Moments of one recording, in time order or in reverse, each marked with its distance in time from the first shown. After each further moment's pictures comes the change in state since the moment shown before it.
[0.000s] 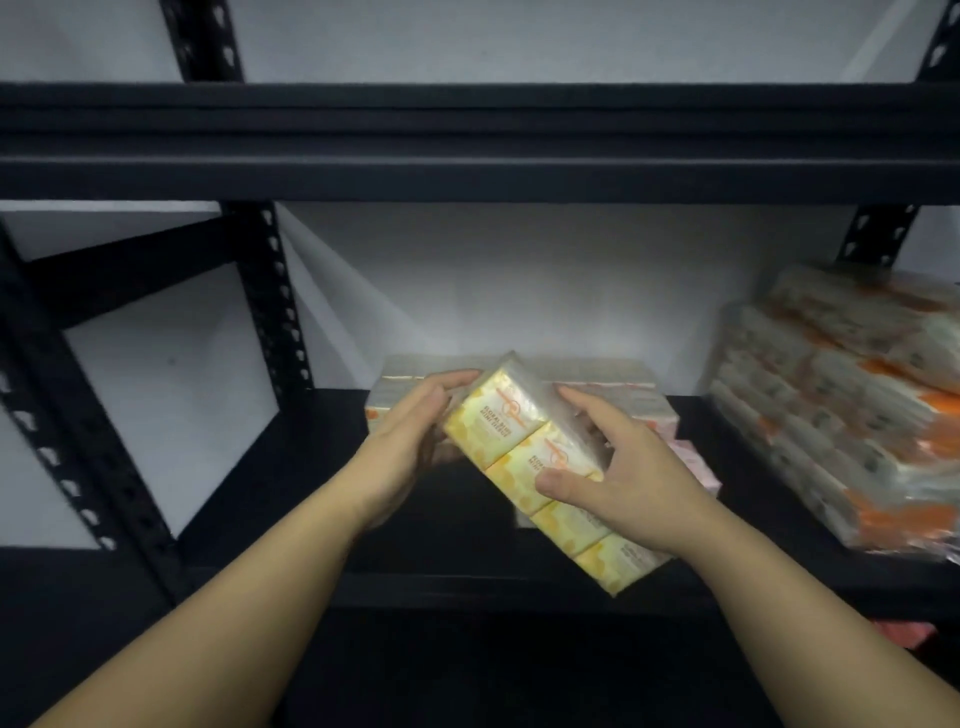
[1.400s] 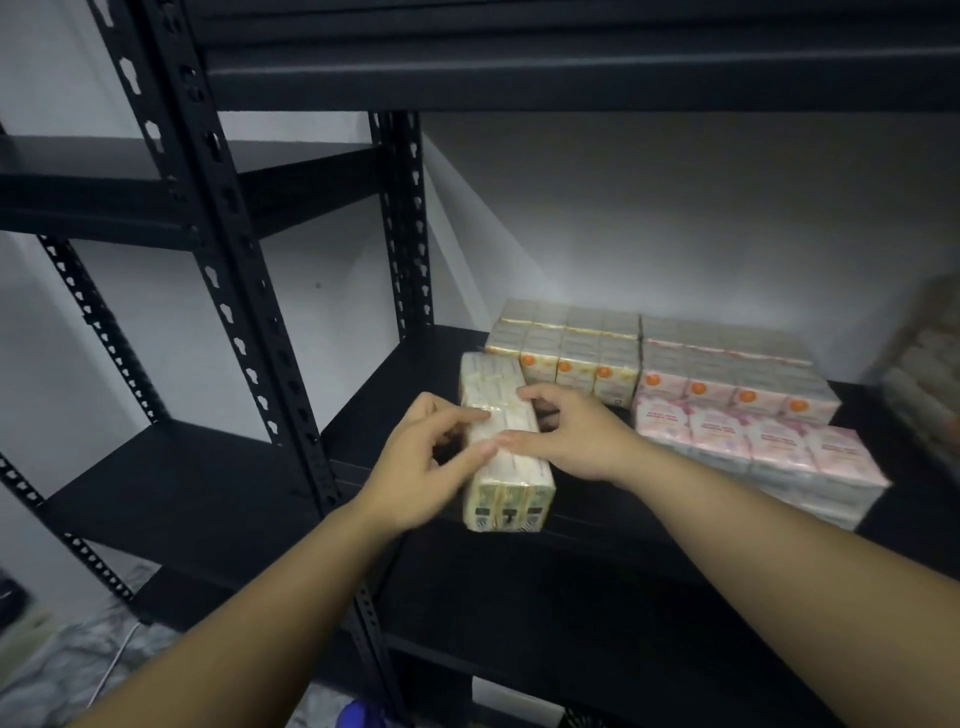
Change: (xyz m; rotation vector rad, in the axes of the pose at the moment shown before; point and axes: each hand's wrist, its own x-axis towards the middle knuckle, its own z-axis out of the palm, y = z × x) left_hand -0.097 -0.069 -0.063 0.586 0.362 0.048; right_hand 0.085 -0.008 0.138 0.100 -0.366 0.045
